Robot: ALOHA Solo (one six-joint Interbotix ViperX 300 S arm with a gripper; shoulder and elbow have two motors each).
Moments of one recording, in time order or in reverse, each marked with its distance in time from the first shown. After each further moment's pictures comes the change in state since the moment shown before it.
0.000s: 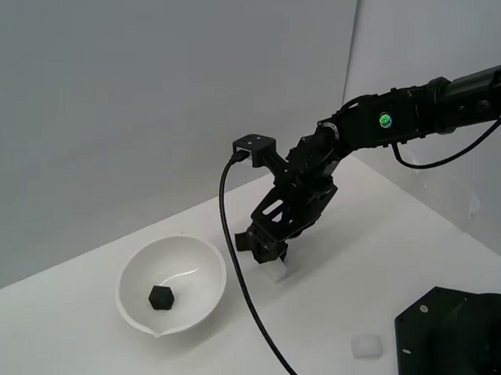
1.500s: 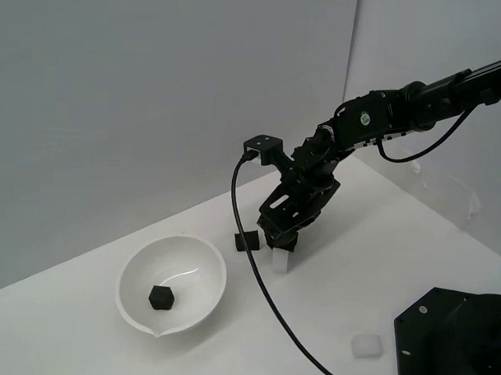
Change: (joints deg) arm 6.9 -6.3 -6.4 -0.8 -0.7 -0.1 -3.7 5.0
